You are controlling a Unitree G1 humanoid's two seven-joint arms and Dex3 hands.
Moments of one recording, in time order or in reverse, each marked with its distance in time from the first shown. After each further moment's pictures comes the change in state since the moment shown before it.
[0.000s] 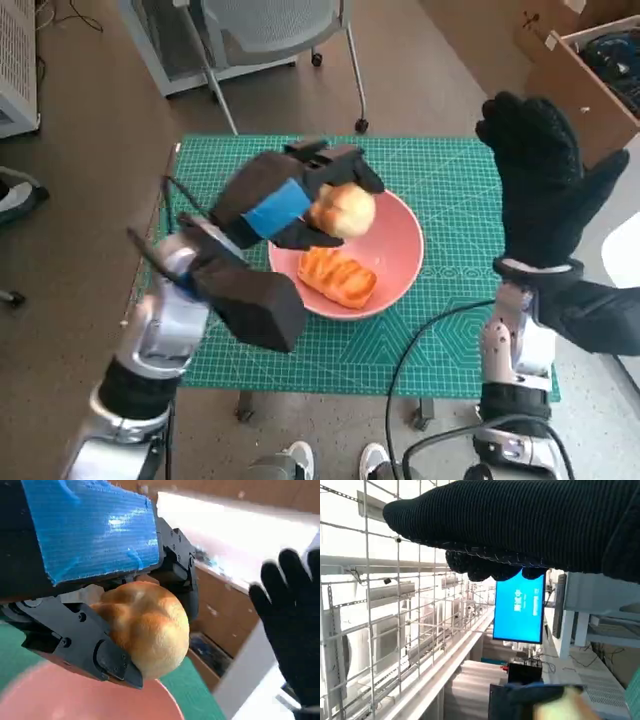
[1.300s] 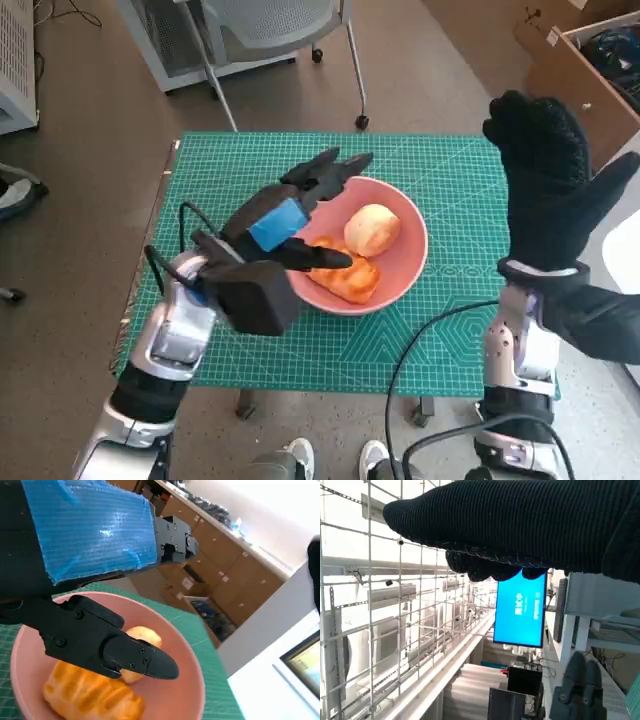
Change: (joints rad) left arm 0.081 -0.001 0.083 0.070 -0.165 -0.051 -0.041; right arm 0.016 -0.002 0.003 -0.049 -0.013 0.009 -0.023
